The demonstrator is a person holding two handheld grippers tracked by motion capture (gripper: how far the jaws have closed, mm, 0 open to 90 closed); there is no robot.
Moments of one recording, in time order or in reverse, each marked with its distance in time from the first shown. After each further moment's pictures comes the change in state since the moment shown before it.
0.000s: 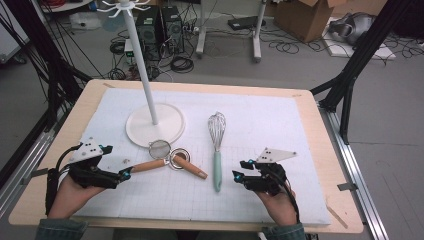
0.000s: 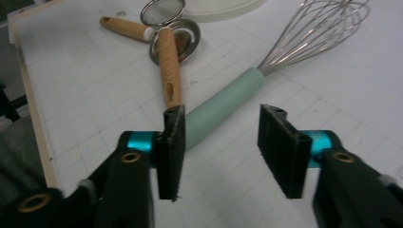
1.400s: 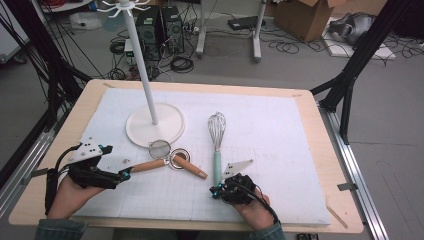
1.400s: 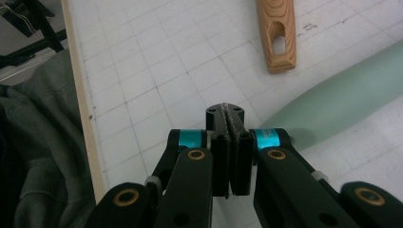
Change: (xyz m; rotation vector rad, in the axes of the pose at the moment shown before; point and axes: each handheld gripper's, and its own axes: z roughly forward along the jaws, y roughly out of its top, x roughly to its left) left arm 0.000 0.001 -0.002 -0.004 -0.006 0.002; right arm 0.039 -0.010 0.064 0.221 0.183 -0.083
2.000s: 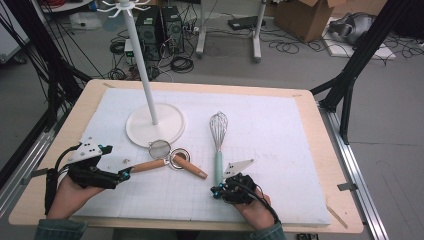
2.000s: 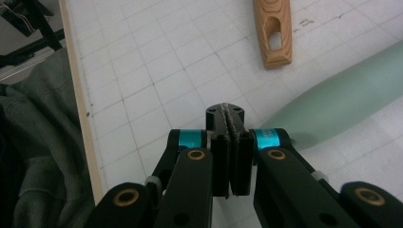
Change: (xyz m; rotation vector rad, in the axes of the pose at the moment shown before) left arm 0.000 0.000 0.000 -0.005 0.000 -0.004; right arm -0.002 -0.001 -0.001 0.009 -0.001 0.009
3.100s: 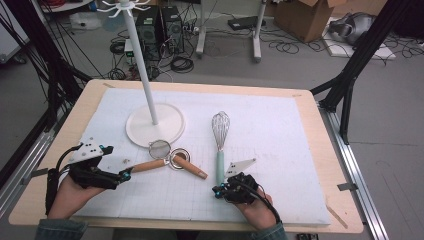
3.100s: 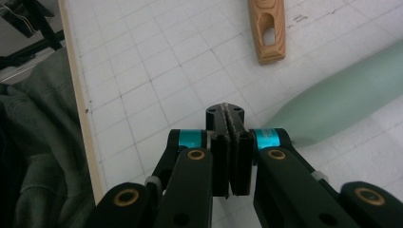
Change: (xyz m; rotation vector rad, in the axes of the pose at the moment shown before) left arm 0.000 -0.001 0.001 0.011 -0.008 0.010; right arm -0.003 -0.002 -0.003 0.002 0.003 0.005
